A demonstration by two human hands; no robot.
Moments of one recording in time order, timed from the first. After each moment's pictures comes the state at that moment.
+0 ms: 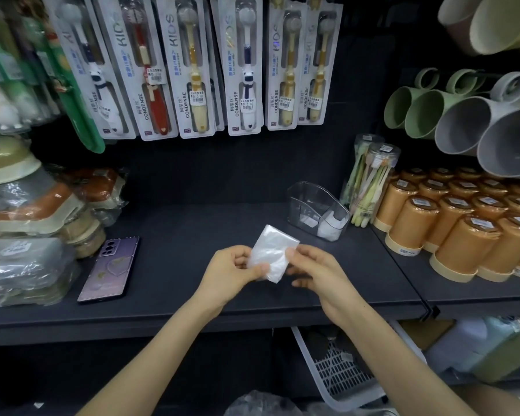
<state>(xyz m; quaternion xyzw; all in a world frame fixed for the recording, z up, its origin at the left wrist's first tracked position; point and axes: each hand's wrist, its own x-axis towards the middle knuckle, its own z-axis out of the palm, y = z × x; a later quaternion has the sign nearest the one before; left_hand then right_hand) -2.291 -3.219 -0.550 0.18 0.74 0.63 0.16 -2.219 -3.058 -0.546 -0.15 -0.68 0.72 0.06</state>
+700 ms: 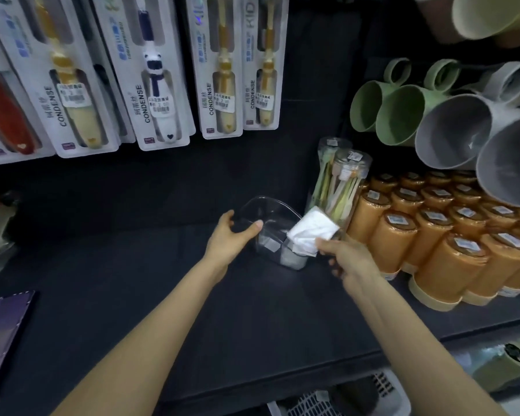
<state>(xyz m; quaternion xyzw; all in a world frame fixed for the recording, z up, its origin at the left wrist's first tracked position) -2.421 -3.073 -0.564 0.13 0.78 0.59 0.18 -2.294 -2.912 -0.547 -0.43 -0.60 0.66 0.16</state>
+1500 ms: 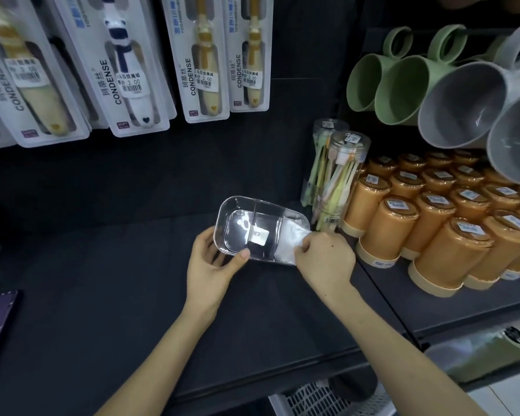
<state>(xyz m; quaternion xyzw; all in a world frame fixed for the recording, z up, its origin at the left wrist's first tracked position) -2.370 -3.102 -0.603 0.16 0.62 0.77 0.06 -2.306 -2.935 -0.585 -0.32 -0.92 0.06 0.22</state>
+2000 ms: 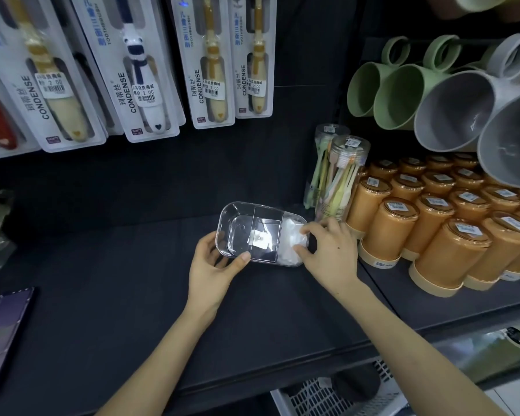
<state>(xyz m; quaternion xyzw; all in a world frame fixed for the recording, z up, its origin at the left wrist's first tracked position) -2.367 -3.108 -0.598 0.14 0.63 0.76 0.07 -2.303 -2.919 -0.591 -0.22 -0.93 0.09 0.28</state>
